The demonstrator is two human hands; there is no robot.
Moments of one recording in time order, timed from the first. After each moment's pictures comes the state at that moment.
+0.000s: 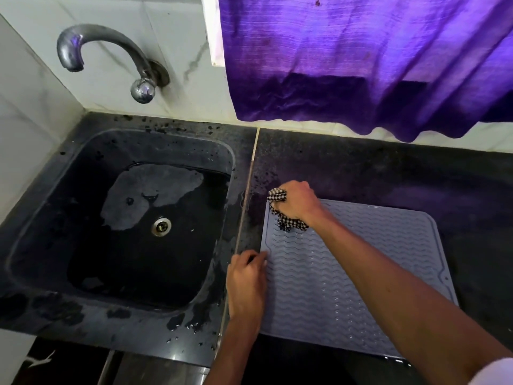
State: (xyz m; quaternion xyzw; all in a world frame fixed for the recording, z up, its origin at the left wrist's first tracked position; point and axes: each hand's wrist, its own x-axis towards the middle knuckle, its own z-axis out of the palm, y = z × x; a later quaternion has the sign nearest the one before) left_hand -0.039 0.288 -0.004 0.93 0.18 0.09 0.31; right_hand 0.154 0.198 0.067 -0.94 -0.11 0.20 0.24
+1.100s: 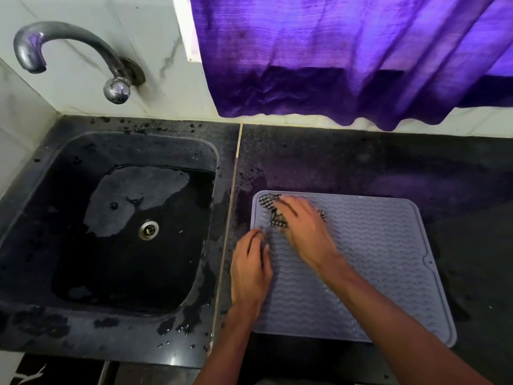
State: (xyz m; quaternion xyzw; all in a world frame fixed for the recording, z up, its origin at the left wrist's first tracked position) left_hand -0.015 0.270 -0.009 0.92 0.09 0.14 0.36; right_hand 0.079 0.141 0.046 -0.95 -0.27 -0.03 0.17
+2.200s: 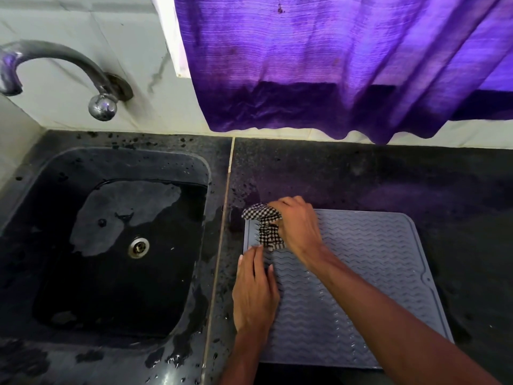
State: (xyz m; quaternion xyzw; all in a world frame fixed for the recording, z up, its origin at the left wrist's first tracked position) left_hand -0.007 0.247 -0.019 0.95 0.12 0.09 0.26; right_hand 0.135 0.159 0.040 -0.97 -0.19 -0.01 0.15
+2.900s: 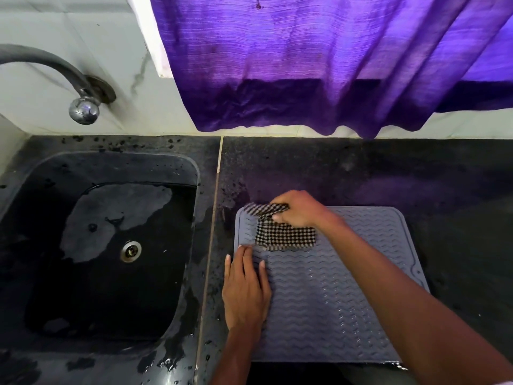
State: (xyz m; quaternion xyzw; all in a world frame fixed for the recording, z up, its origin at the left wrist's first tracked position) left_hand -0.004 0.245 -0.013 0.97 0.12 0.09 0.21; right_hand 0.176 0.127 0.082 -0.92 -0.18 0.28 0.21
